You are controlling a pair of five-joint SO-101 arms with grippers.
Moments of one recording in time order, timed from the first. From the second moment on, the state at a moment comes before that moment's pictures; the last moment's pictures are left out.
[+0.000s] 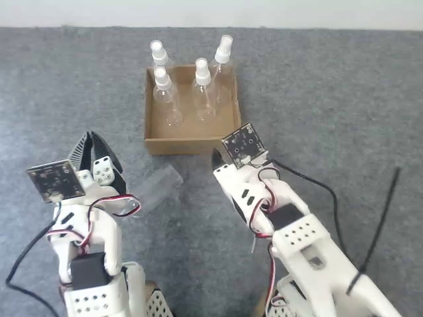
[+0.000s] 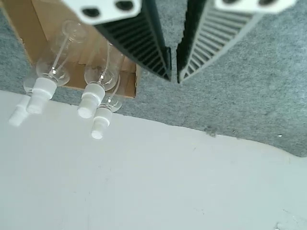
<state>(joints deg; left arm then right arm) -15.2 -93.2 78.5 40.2 12.5 -32.0 -41.8 69.6 10.5 6.7</state>
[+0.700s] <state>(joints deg) -23.8 -93.2 79.5 35.9 12.8 -37.5 -45.8 53.4 46.5 5.6</state>
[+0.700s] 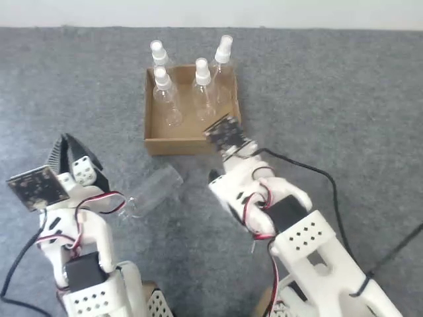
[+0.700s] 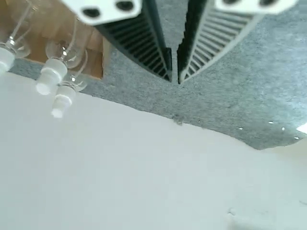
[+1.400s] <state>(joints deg) -31.8 -93.2 79.5 34.6 18.2 -52.1 -21.3 30.2 60.5 31.9</state>
